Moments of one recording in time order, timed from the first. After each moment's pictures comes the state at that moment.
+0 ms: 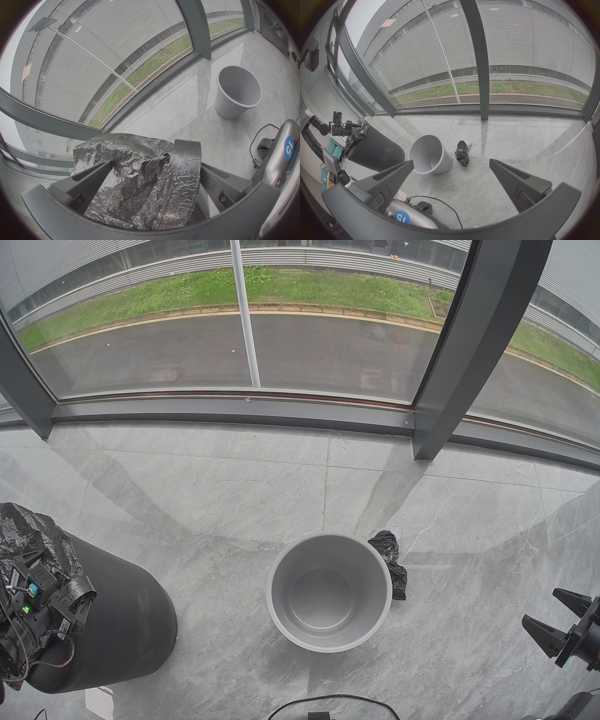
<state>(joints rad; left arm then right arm) -0.06 1.05 -0.27 -0.40 0.26 0.72 0.19 0.72 -0.09 -0.38 0.14 0.11</state>
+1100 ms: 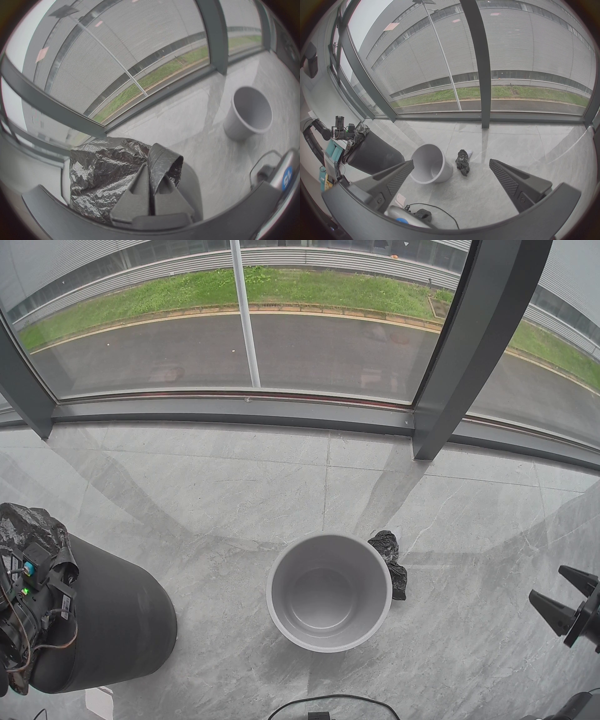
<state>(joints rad) -0.04 1.13 -0.27 -0.56 0.25 0.57 0.19 0.75 -0.17 -0.38 0.14 0.11</state>
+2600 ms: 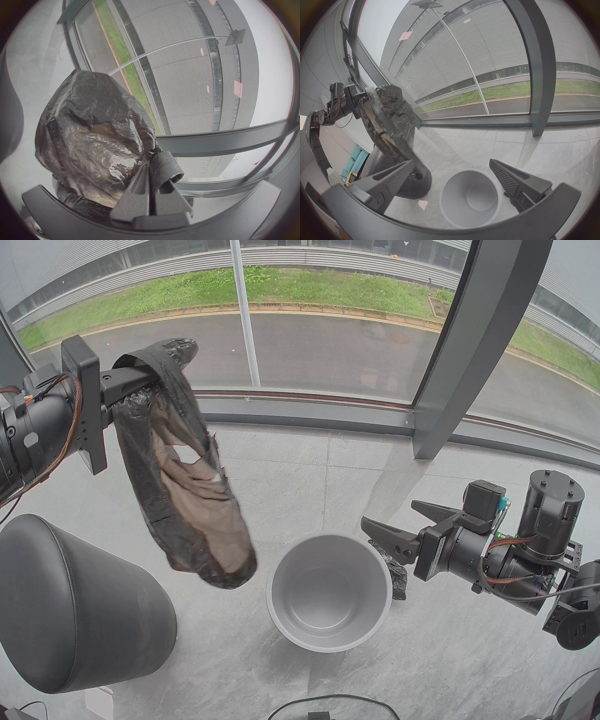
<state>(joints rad) -0.49 1.28 -1.04 -0.29 -0.14 -1.08 0.68 1.61 -0.56 -0.96 -0.04 0.22</state>
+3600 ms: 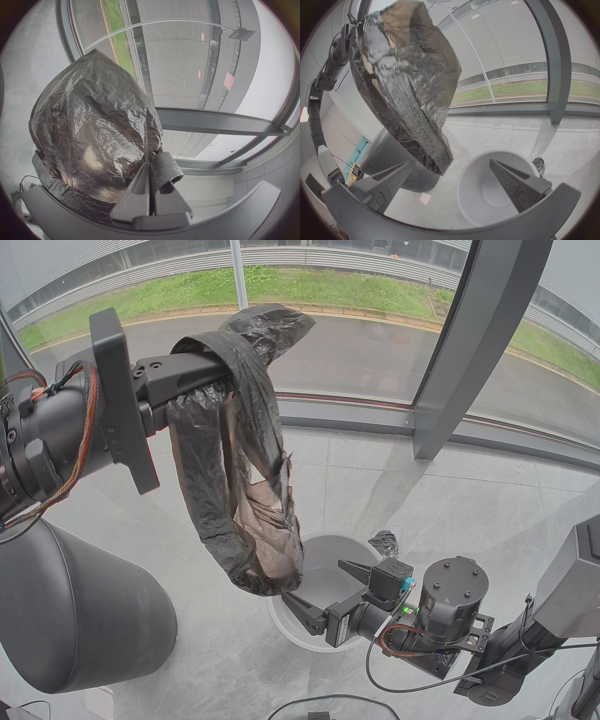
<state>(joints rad) -0.71 1.32 -1.05 -0.36 -0.26 -1.18 0.89 2.00 -0.53 -1.35 -0.17 0.21</state>
